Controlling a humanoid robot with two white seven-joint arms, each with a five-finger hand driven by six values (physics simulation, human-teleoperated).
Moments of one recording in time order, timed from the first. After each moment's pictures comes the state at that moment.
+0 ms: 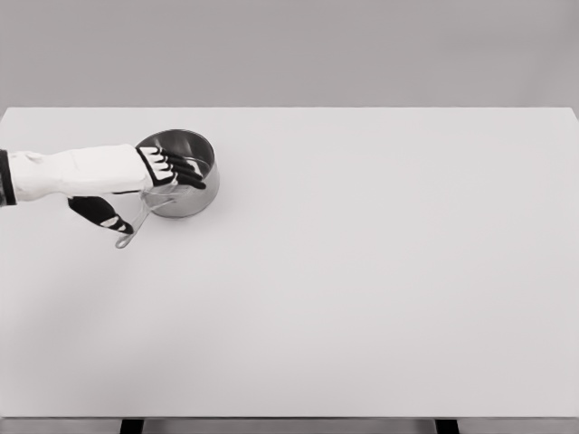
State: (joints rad) left arm -0.73 1.00 -0.76 -1.60 -0.05 -0.61 -0.54; right arm 0.03 0.00 0.61 -0.11 0.17 -0.05 0.36
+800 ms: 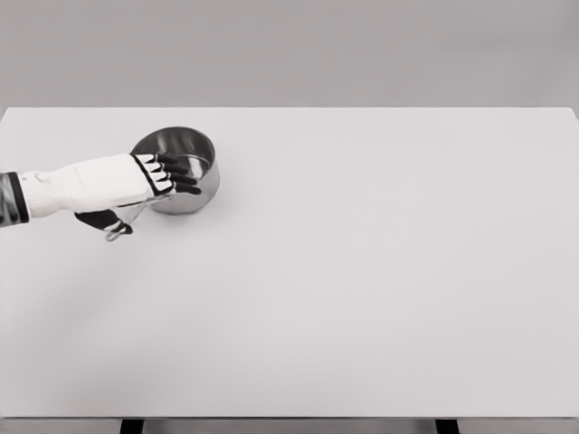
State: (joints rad) left arm -0.65 0.99 -0.76 -1.58 -0.33 -0.61 -0.32; right arm 0.03 0.00 0.61 -0.11 0.17 -0.05 0.36
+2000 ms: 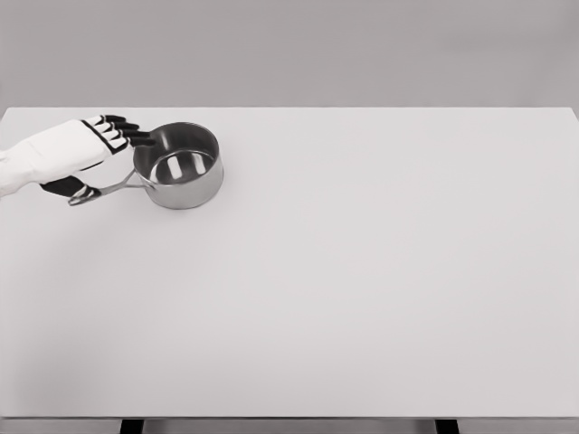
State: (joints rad) left arm -0.65 0.98 -0.74 -1.36 -0.45 -0.60 -0.08; right arm 0.03 0.00 0.61 -0.11 0.17 -0.05 0.36
